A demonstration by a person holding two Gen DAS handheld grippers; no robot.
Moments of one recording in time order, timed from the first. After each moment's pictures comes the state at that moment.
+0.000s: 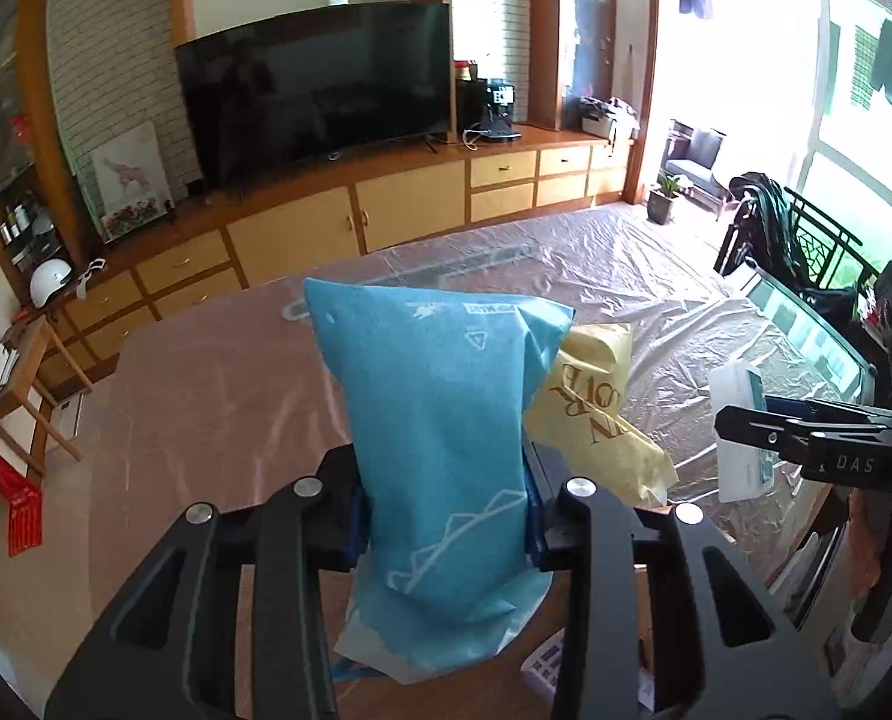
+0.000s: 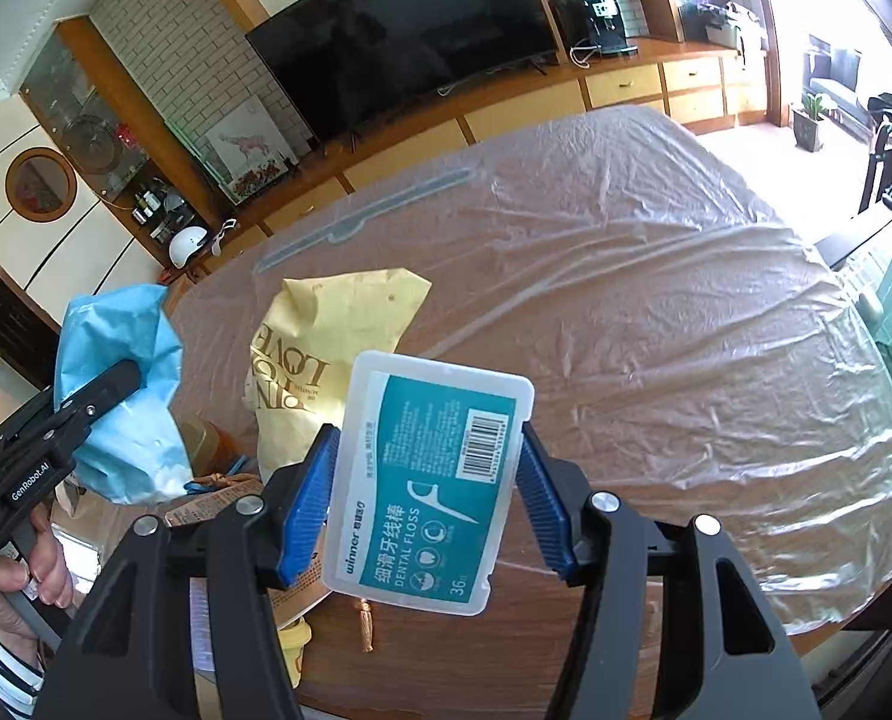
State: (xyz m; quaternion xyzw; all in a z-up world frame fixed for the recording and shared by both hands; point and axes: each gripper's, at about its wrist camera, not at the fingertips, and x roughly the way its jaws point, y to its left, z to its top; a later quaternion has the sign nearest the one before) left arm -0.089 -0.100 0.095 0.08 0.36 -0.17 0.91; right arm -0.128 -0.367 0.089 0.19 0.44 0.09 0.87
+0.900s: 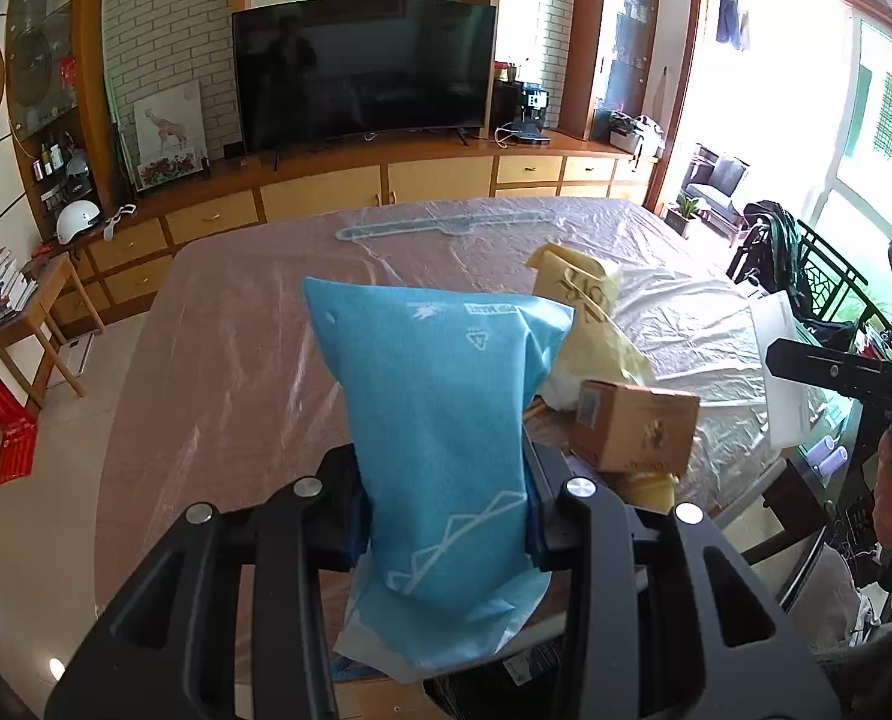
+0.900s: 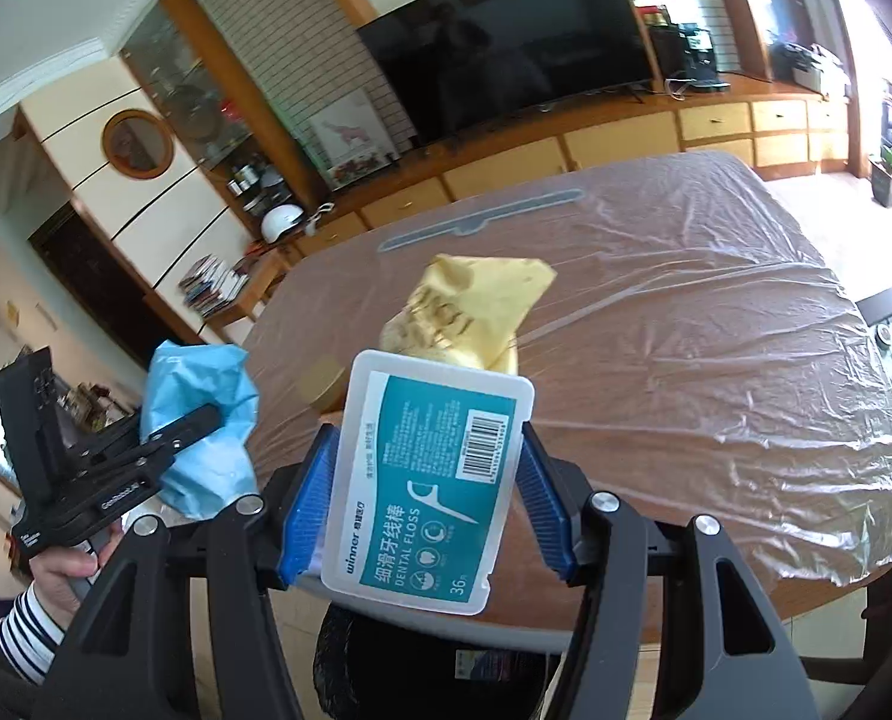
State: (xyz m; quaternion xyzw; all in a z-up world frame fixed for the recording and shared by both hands) left arm -0.165 -0.059 0.085 0.03 0.37 -0.15 0.92; right arm -0.190 -0.348 0.132 0.16 0.41 0.21 0.87
